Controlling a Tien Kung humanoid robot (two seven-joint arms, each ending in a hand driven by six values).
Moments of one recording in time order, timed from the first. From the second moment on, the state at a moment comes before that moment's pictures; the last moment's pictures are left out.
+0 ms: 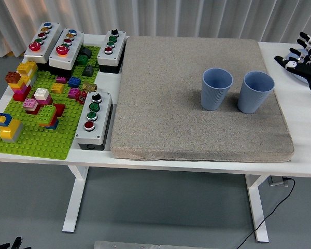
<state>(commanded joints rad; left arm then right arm) -0.13 0.12 -1.10 -0.18 0.61 0.09 0.16 0.59 -0.32 1.28 1.15 -0.95 -0.12 -0.10</state>
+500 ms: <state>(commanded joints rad) -0.14 0.12 -1.09 -0.18 0.60 0.09 0.16 0.67 -0.28 1.33 1.11 -0.88 -0.17 -0.02</state>
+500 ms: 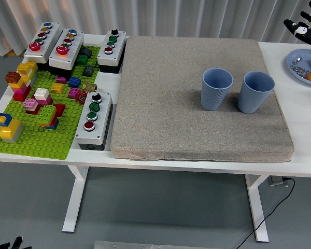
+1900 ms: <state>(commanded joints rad) -0.14 0.12 -1.10 -0.18 0.61 0.10 0.16 0.70 -0.25 1.38 1.06 -0.65 -0.47 0.05</state>
